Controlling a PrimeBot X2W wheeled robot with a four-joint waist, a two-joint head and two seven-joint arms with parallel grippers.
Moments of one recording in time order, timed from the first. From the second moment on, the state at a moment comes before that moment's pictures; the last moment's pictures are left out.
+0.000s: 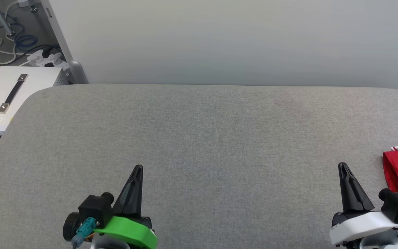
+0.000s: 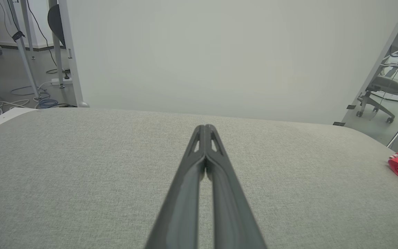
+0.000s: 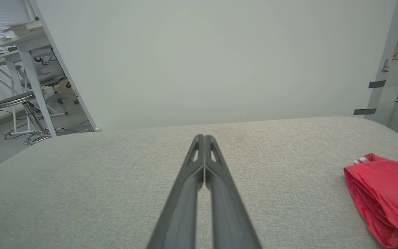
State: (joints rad) left arm 0.02 0.06 -0.12 0.12 -0.23 -0.13 -0.25; right arm 0.04 -0.14 0.01 0.10 0.28 0.13 -0.23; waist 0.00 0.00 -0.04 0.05
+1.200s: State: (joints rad) left arm 0.02 0.06 -0.09 0.09 -0.16 -0.09 -0.17; right arm 0.04 -0.11 0.01 0.07 0.20 0.13 -0.17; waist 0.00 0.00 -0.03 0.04
